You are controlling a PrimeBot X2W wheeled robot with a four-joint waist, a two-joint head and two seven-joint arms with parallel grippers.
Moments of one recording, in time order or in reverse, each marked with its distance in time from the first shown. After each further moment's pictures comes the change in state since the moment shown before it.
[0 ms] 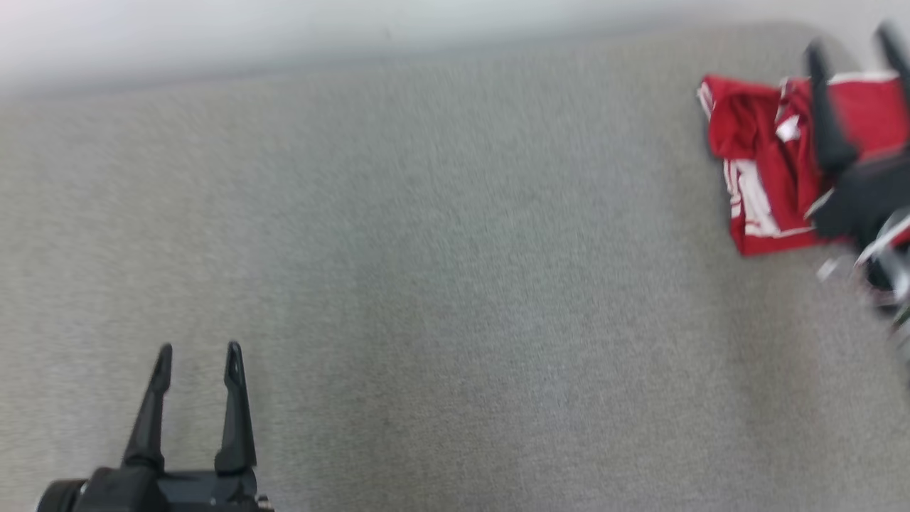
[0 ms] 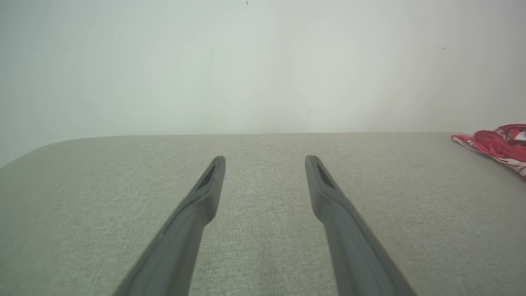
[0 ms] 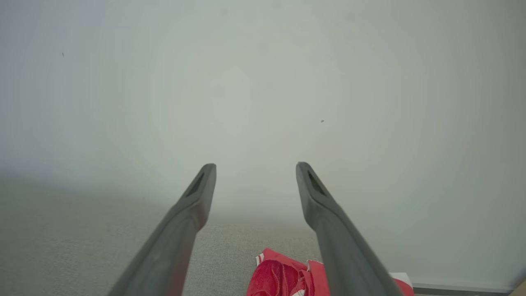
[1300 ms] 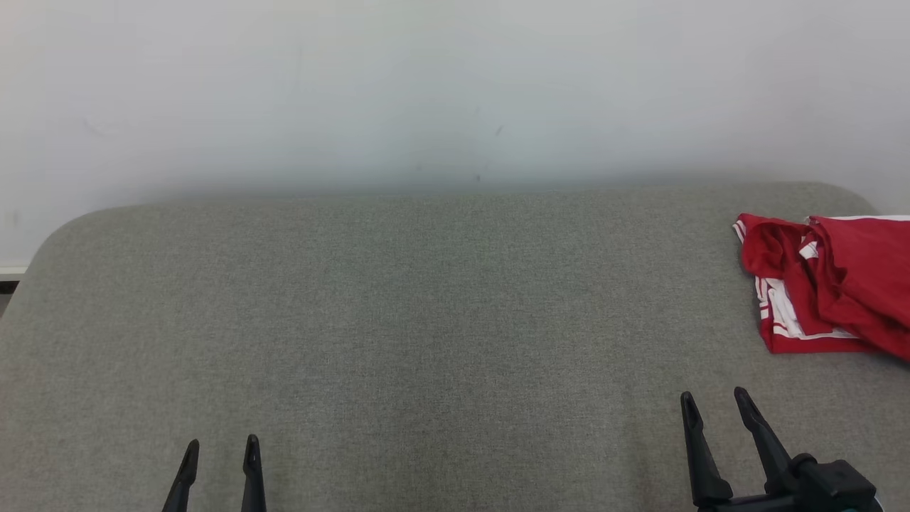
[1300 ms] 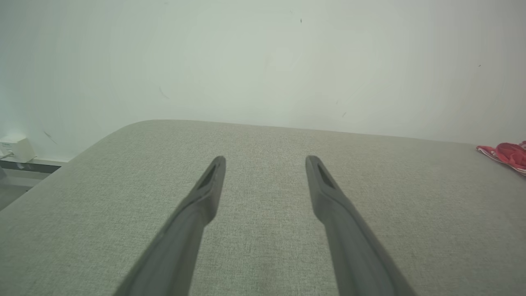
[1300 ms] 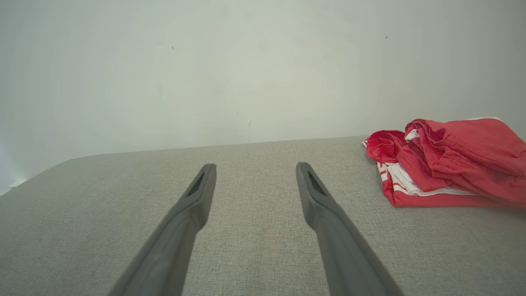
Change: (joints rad) left arm 0.125 -0.016 0.007 0.168 -0.037 -0.019 0.000; right arm 0.925 0.429 -0.309 -0.480 -0.244 0.000 0.018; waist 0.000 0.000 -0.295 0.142
